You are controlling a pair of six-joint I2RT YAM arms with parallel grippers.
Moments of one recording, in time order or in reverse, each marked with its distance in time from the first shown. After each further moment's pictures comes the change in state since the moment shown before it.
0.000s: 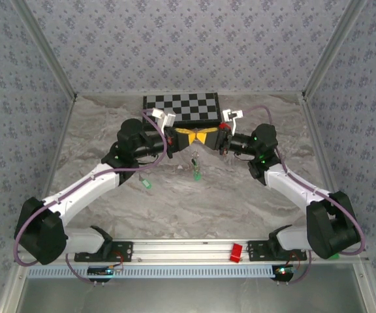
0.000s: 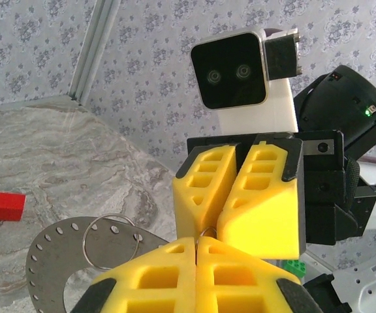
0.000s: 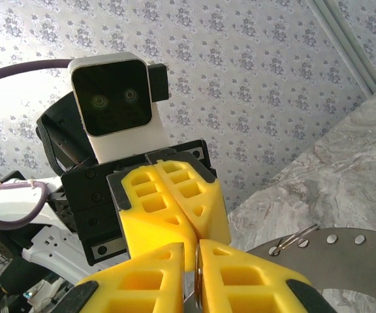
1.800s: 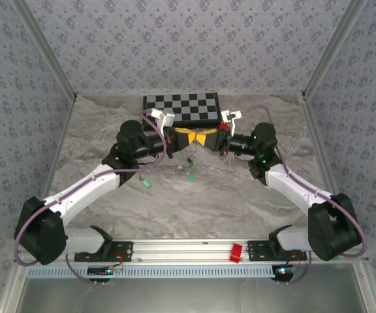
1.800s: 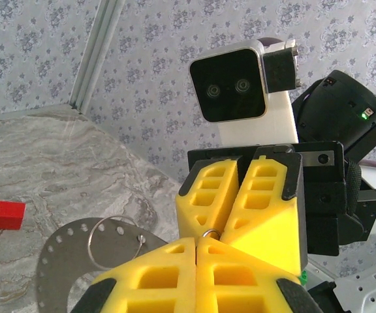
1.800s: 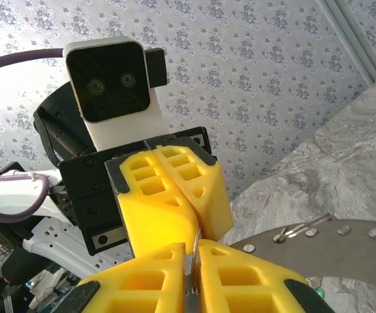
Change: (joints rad) left arm -0.004 -0.001 -0.019 0.052 -0.008 -0.016; right arm 0.005 -0.015 0.014 -0.090 -0.021 -0.047
